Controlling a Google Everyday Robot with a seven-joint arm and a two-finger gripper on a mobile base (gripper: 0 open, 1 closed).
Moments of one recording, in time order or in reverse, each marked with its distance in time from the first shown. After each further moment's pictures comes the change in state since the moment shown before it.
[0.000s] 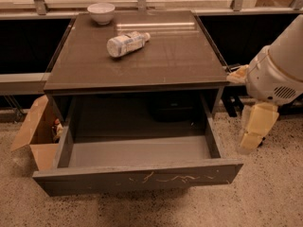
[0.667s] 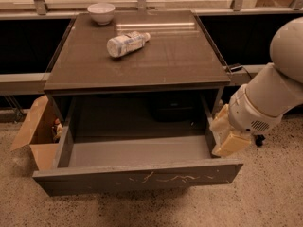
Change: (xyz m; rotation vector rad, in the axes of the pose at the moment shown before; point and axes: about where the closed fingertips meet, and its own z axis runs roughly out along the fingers) arm 0.007 0.027 0.076 -0.087 -0.032 0.005
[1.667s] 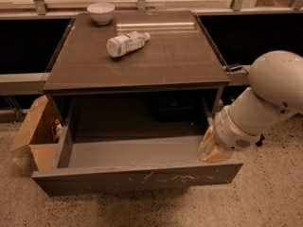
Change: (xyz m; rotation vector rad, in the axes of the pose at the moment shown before) arm -0.003 0.020 0.058 -0.100 -0.061 -0.062
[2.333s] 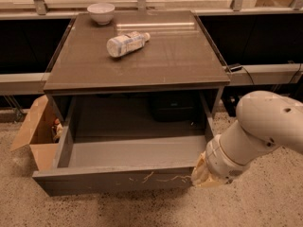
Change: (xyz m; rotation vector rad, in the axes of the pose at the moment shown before) arm 0.012 0.034 0.063 -0.045 -0.013 -0.139
